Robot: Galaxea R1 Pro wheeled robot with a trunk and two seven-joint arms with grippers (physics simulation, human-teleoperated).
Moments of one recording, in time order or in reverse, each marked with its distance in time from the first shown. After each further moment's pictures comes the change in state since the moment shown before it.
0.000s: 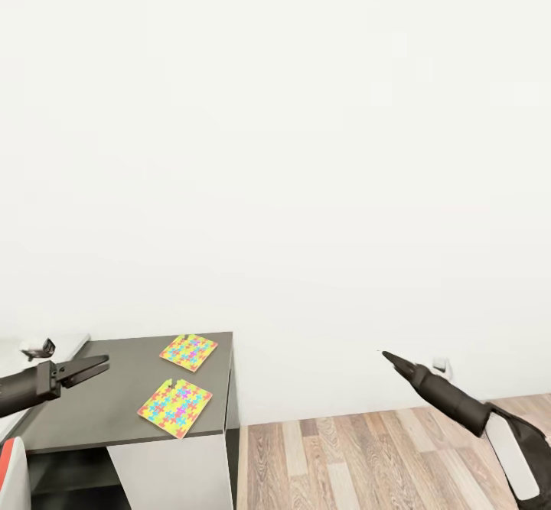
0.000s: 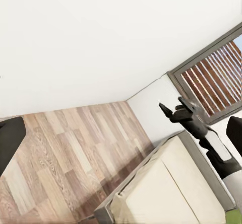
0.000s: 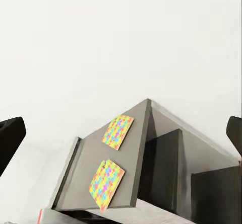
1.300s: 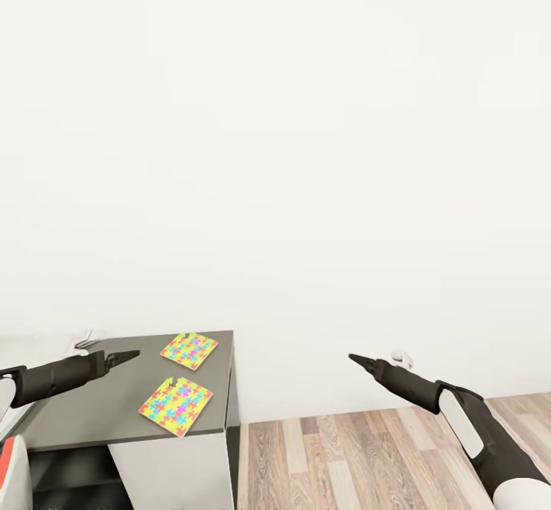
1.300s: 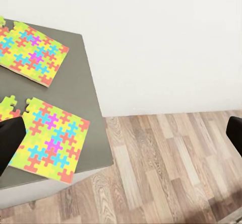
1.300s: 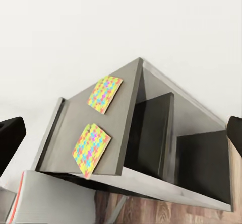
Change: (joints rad) left arm -0.149 -0.186 -0.010 0.020 -0.363 -0.051 0.402; right arm -0.177 -0.009 0.266 0.260 0.028 -0.074 -0.049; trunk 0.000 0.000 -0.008
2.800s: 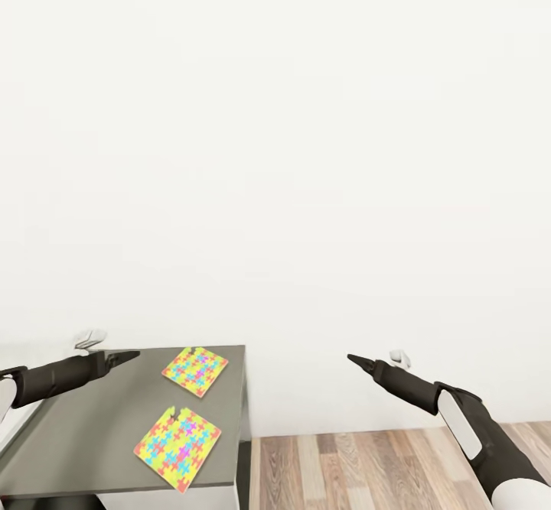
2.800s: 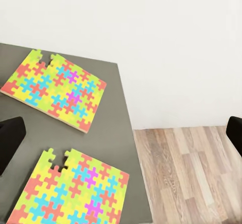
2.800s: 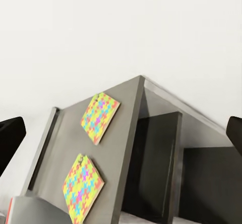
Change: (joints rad) left arm 0.000 -0.002 -0.001 0.001 -0.001 -0.006 0.006; right arm 0.001 0.005 0.002 0.008 0.008 -0.015 0.023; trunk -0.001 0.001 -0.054
